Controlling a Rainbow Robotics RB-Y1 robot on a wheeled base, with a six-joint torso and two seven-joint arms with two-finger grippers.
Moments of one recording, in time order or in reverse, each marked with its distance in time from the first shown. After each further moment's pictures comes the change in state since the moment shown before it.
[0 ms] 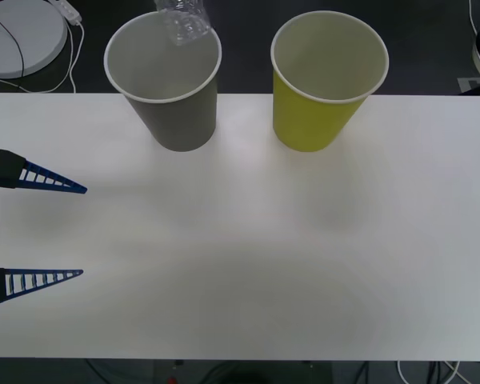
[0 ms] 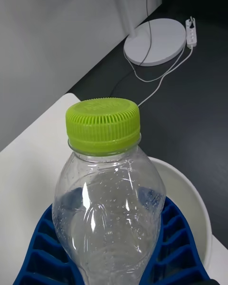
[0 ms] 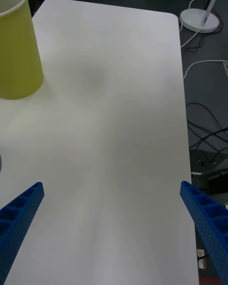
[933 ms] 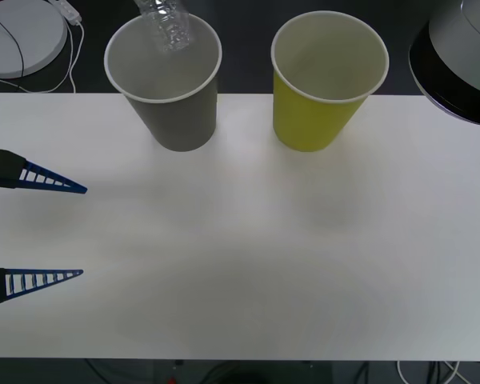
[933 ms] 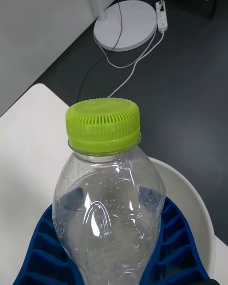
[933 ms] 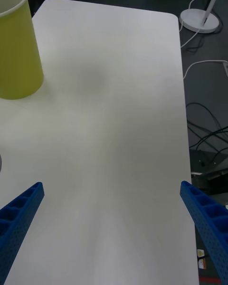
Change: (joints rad) right arm -0.138 0.158 0.236 0.213 -0.030 0.051 -0.110; left arm 0.000 0.000 0.000 0.000 0.000 0.000 0.000
